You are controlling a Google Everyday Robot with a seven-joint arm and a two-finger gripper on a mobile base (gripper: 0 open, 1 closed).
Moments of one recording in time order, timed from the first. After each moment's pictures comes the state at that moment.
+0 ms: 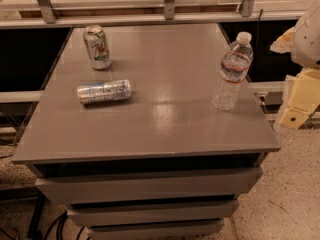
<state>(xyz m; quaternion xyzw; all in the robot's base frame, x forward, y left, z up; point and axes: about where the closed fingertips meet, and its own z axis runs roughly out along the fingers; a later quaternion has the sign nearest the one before) 0.438 -0.216 0.977 -0.60 0.78 -0.04 0.16</state>
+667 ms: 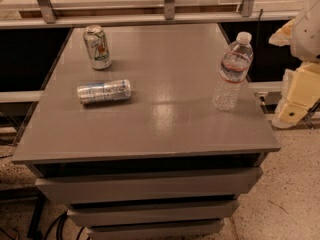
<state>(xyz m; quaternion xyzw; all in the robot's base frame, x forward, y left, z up) 0.443 -0.211 0.987 -0.61 0.77 -0.05 0.18</state>
